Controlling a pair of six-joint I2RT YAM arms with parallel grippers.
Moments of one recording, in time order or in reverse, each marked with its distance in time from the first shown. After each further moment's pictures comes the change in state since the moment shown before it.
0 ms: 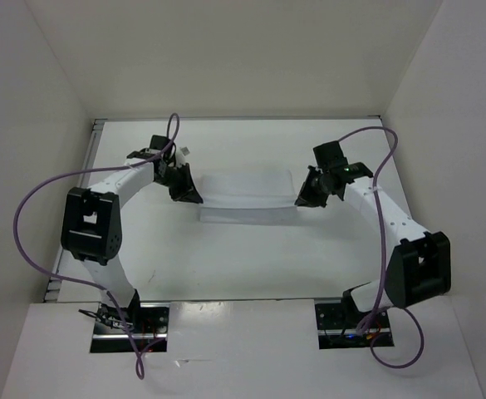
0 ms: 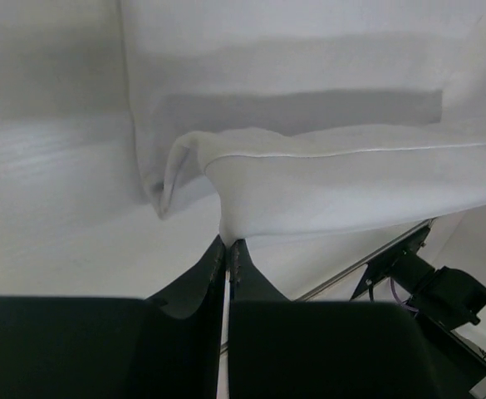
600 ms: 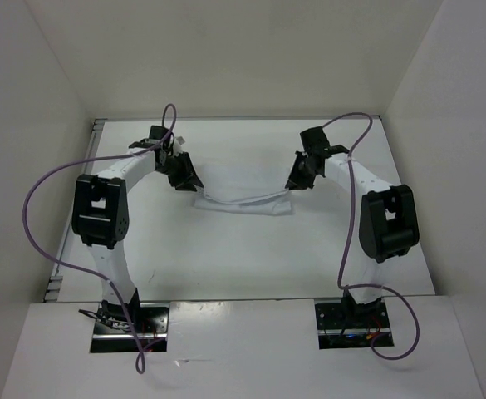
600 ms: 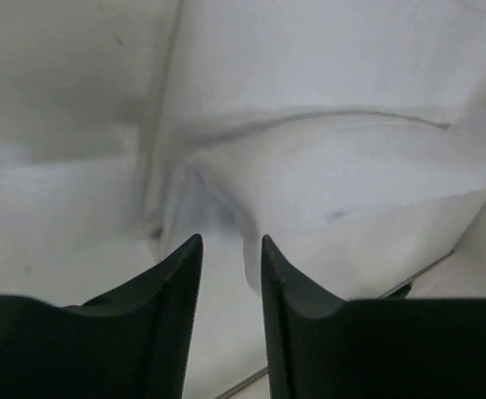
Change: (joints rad) left arm 0.043 0.168 0.180 0.030 -0.034 -0.039; right arm -0.024 0.375 0.200 0.157 -0.008 -0.077
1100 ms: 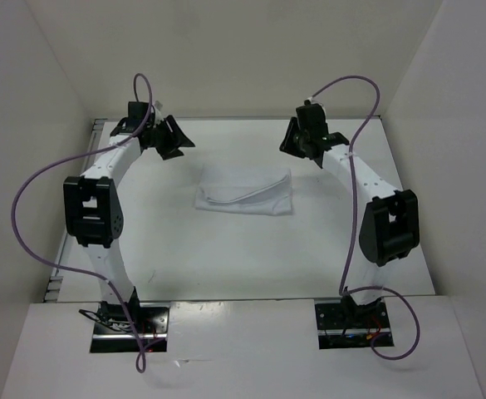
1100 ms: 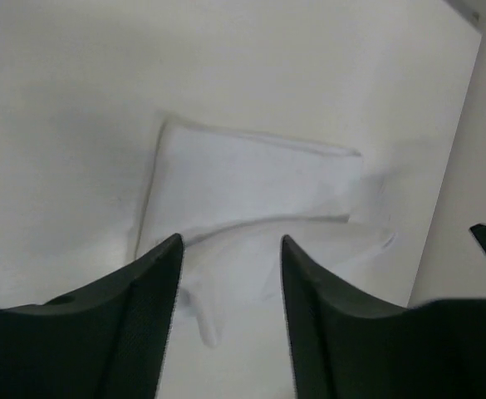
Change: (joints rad) left arm 0.093 0.051 0.228 0.170 -0.039 -0.118; right arm 0.049 0.011 0.190 0.209 0.188 -0.084
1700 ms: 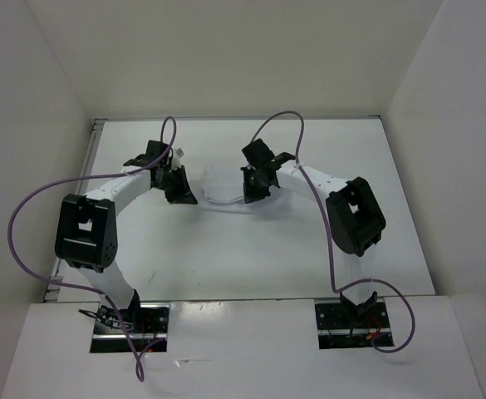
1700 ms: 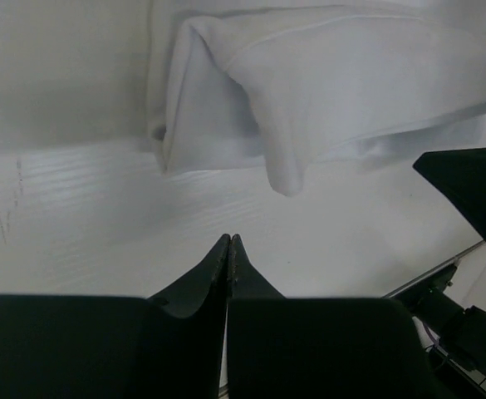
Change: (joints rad) left arm -0.132 -0.274 -0.493 -0.089 -0.015 0.143; right arm 0.295 0.146 -0.034 -0.175 -0.145 -0.035
